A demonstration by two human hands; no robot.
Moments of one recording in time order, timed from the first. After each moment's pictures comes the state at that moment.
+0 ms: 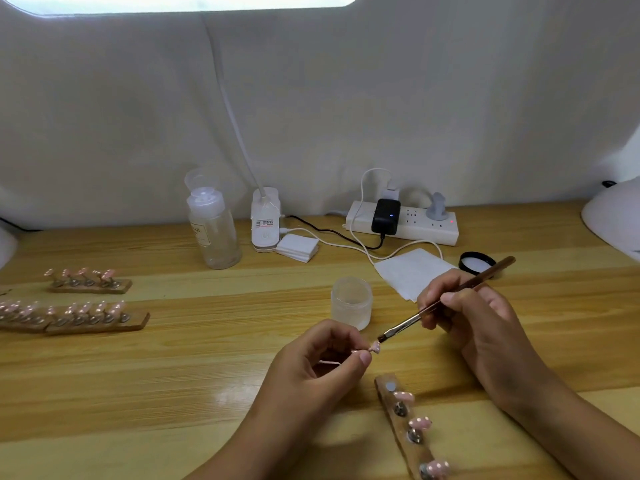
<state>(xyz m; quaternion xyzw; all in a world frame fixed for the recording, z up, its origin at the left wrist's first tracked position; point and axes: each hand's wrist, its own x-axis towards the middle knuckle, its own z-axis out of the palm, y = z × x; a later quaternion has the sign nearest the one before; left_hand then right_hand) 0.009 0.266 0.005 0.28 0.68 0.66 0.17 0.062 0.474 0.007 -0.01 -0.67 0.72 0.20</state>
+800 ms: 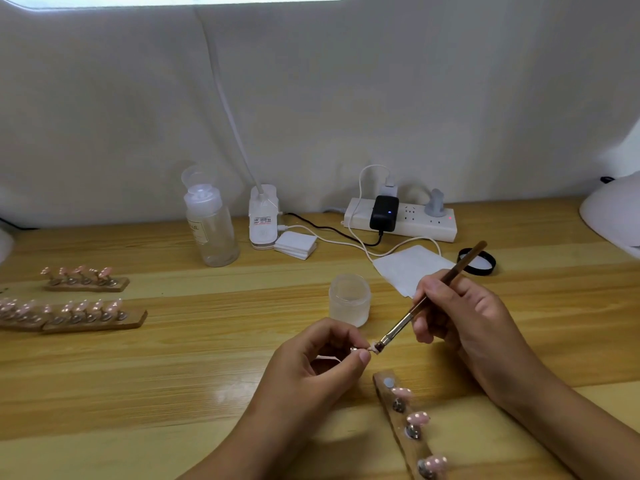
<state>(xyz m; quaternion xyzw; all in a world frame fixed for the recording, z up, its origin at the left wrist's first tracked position) 0.010 0.264 0.006 0.28 0.69 0.64 0.18 0.065 0.461 0.018 -0.03 -0.65 0.74 0.17</state>
